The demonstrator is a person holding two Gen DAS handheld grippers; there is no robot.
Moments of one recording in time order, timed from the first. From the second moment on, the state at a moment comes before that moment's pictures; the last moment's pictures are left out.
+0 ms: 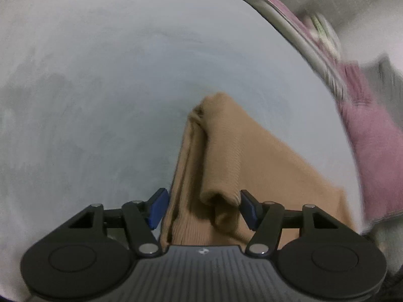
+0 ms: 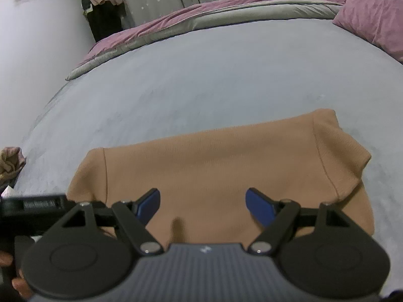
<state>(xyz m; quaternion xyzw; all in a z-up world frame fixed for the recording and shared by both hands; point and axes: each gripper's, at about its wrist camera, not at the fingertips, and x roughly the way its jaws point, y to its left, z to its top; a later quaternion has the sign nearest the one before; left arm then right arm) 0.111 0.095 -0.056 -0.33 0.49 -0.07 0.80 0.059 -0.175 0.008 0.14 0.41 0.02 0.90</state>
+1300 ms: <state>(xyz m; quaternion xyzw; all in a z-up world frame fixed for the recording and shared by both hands) 0.091 0.083 -0.012 -0.35 0.39 -0.10 0.84 0.088 -0.185 -0.023 0.22 0.46 0.06 0.86</state>
